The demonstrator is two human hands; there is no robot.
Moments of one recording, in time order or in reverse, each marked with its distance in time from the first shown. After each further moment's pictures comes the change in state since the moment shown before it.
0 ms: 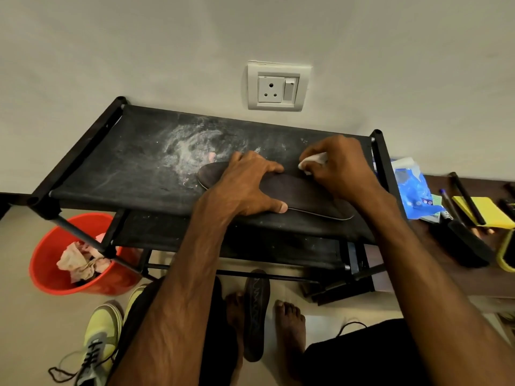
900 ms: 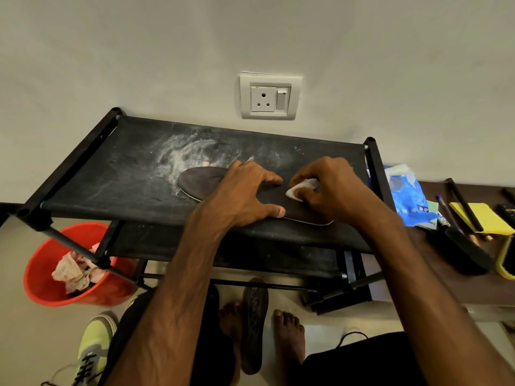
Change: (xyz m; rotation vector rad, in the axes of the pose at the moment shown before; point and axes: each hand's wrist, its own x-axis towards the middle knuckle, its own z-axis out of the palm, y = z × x) left_hand -0.007 0.014 -0.003 -0.060 0.082 0.090; right_hand -0.022 -0.007 -0.011 -0.022 -0.216 -0.081
